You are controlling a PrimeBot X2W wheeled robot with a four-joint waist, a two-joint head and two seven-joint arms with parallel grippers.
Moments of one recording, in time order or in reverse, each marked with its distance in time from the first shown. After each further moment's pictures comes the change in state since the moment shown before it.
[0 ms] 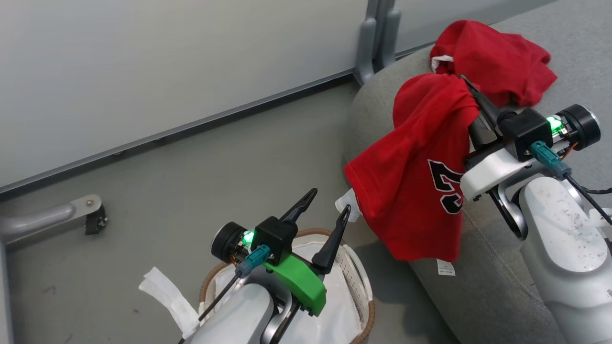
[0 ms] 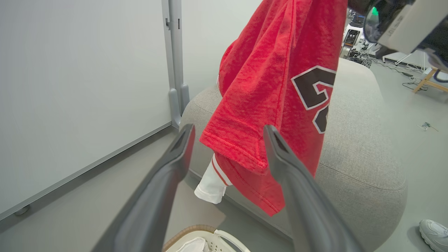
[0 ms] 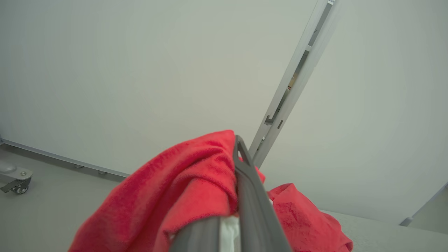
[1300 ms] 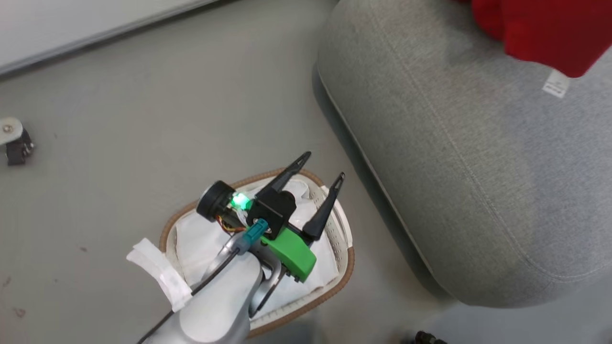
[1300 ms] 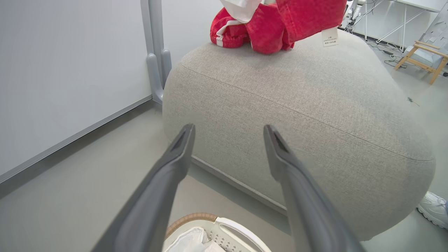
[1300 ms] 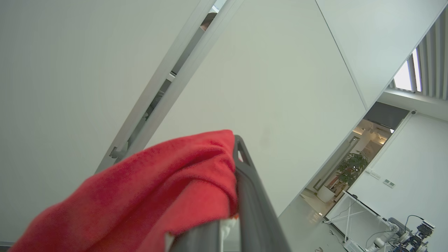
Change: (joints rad) left arm -0.099 0.030 0.028 -0.009 0.143 -0.027 0.000; right arm -0.648 -0.353 -0.150 0.167 0.019 0.000 0.060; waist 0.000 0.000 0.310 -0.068
